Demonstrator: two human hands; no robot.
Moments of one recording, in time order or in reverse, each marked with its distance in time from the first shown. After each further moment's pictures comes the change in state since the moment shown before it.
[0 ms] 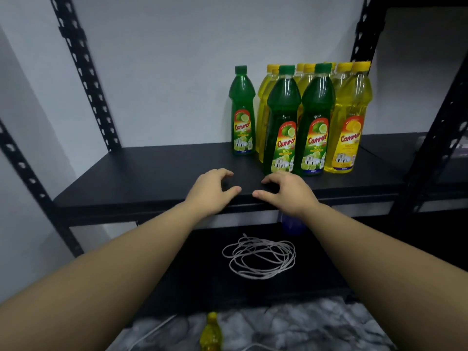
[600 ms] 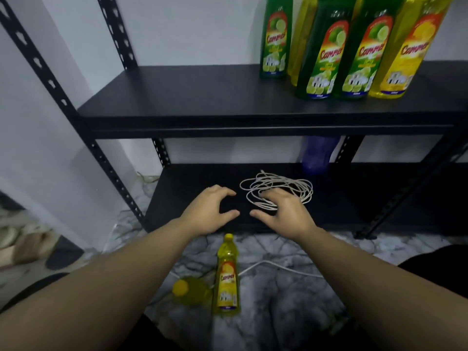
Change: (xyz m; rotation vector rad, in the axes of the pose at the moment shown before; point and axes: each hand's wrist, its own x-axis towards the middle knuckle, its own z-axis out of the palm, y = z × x) left_hand -0.178 -0.101 0.080 0.042 -0.324 -0.057; right_hand -0.151 -0.005 0.163 0.158 -0.129 -0.100
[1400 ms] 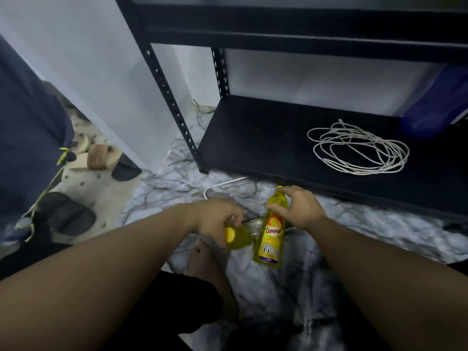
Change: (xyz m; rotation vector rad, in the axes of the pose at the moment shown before) left_hand -0.101 -0.112 0.042 0.006 -0.625 -0.097; right_hand -0.001 -0.001 0.169 0.019 -0.480 0.163
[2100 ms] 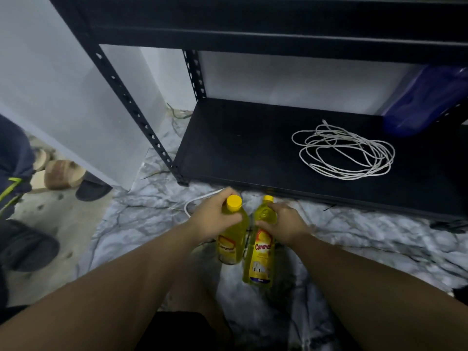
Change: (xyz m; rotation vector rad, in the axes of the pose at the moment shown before) left_hand 0.079 -0.027 0.018 -0.657 0.512 -0.069; right_hand 0.029 0.024 0.040 0.056 -0.143 0.282
